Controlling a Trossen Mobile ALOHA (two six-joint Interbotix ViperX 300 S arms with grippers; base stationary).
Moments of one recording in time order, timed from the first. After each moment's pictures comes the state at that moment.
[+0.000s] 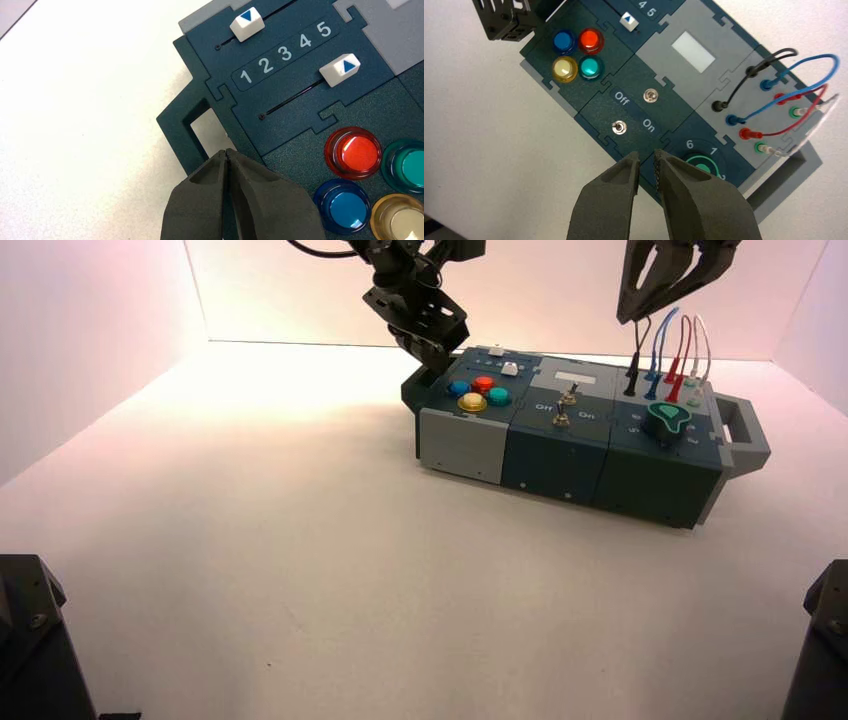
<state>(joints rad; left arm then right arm) -0.59 0.47 0.22 -0.22 0.36 0.54 0.30 -0.38 0.81 0.12 0.72 -0.13</state>
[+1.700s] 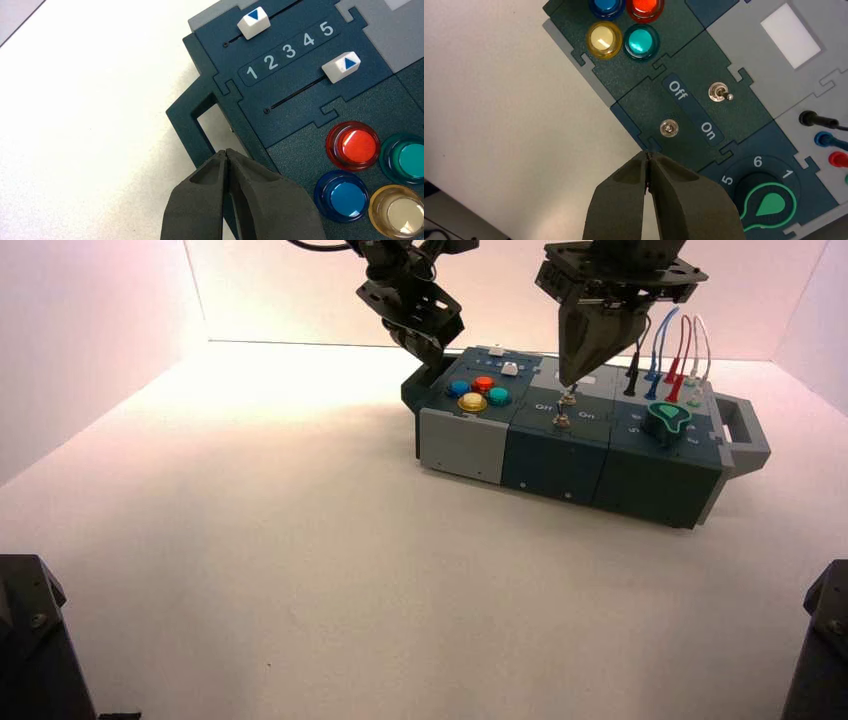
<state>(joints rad) -0.58 0.45 0.24 -0.23 0.37 0.54 0.44 -0.16 0.77 0.15 0.69 -0.13</state>
